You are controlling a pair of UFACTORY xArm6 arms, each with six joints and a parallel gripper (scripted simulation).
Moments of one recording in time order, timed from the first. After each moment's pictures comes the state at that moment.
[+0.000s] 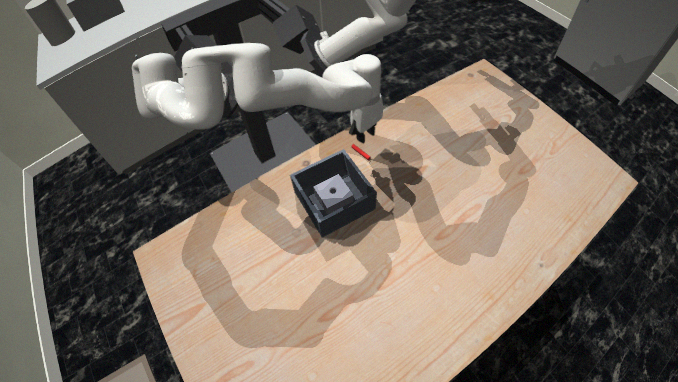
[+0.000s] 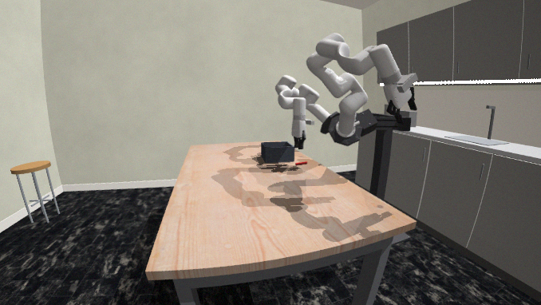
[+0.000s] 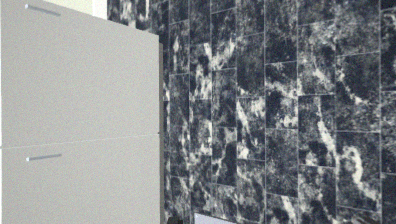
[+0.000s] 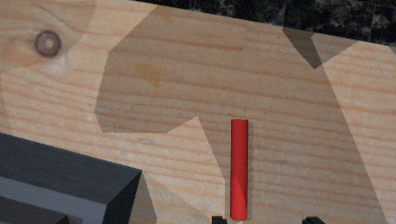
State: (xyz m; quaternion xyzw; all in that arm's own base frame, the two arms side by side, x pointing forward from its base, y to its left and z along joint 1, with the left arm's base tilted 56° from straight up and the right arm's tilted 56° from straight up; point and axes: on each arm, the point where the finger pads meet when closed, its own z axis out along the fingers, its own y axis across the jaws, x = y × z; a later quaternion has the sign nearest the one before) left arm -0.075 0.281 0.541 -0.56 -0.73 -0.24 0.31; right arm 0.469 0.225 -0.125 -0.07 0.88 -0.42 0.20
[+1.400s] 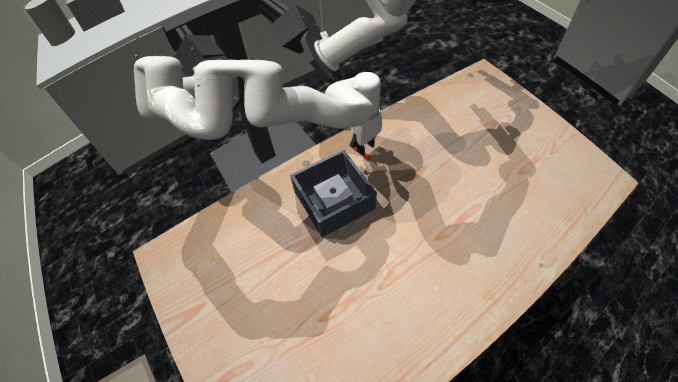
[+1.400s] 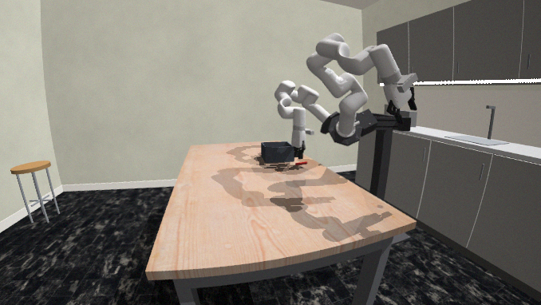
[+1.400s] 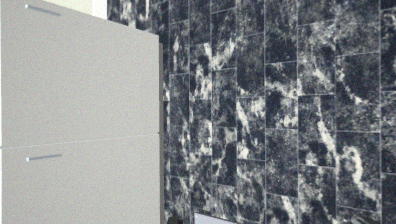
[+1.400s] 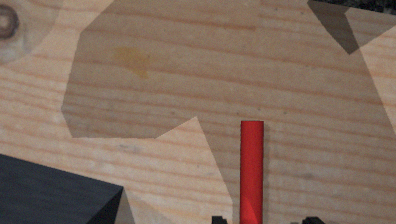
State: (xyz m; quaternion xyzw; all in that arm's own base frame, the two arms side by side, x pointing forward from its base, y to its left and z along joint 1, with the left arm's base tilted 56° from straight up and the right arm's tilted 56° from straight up) left arm -0.075 0.281 0.541 -0.56 -0.73 -0.24 0.31; right arm 0.494 0.182 -0.159 -0.07 0.88 -0.42 0.20
